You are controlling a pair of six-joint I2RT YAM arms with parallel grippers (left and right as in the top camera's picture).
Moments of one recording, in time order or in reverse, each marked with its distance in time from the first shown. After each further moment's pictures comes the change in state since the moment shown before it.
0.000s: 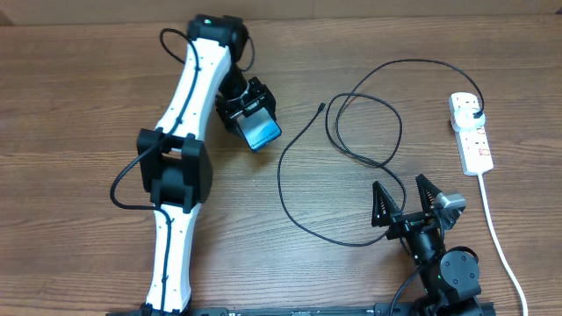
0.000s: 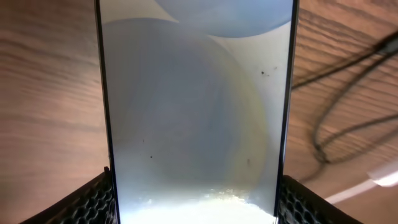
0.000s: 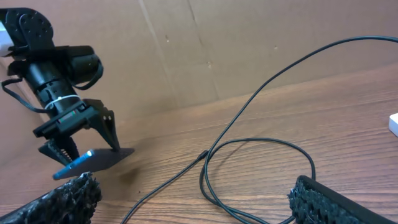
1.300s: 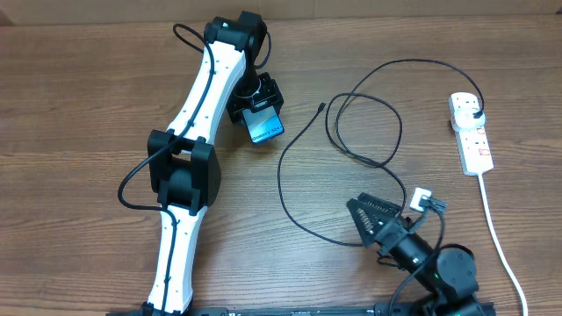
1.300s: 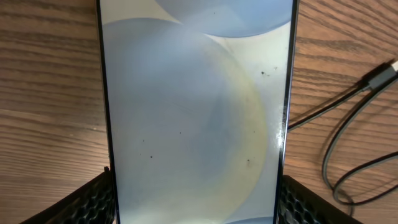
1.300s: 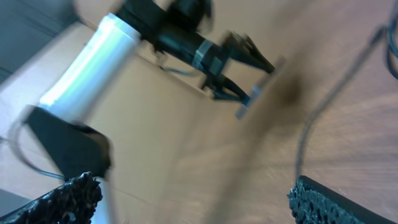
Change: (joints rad) left arm -0.043 0.000 0.000 0.135 -0.130 0.031; right arm 0.068 0.151 0.014 0.133 -0.432 0.689
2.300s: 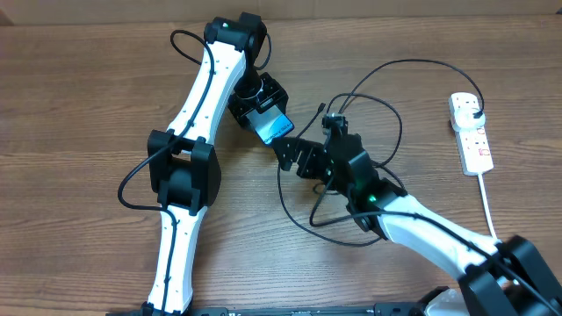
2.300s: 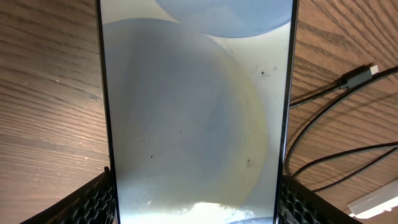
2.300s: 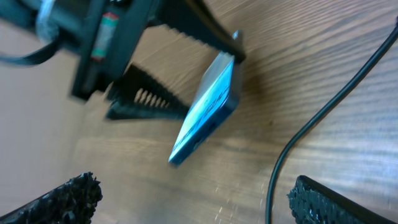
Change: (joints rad) left arm 0.000 0.000 0.000 -0.023 0.109 -0.195; right arm 0.211 1.353 0.665 0.219 0.235 -0.189
